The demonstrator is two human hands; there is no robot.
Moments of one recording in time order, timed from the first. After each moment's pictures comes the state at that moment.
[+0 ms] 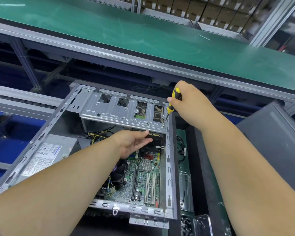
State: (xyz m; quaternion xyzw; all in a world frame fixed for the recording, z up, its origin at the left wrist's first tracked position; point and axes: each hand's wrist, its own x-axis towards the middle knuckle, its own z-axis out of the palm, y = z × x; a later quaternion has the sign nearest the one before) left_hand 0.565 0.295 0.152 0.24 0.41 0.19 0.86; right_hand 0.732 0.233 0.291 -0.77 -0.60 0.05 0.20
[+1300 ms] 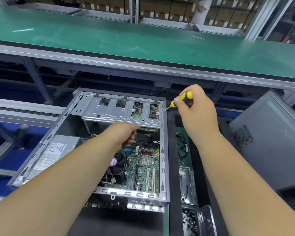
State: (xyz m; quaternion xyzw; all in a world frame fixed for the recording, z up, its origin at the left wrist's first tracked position) left_hand 0.553 0.269 0.200 0.54 0.56 0.16 0.61; right_hand 0.735 0.166 0.268 -0.72 -0.53 -0.02 0.45
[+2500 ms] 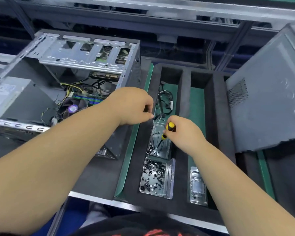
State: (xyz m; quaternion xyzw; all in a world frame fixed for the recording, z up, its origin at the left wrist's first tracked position) left_hand 0.662 0.160 0.187 0.95 0.31 -0.03 0.07; right_hand 0.834 0.045 0.101 -0.76 -0.59 0.22 0.16
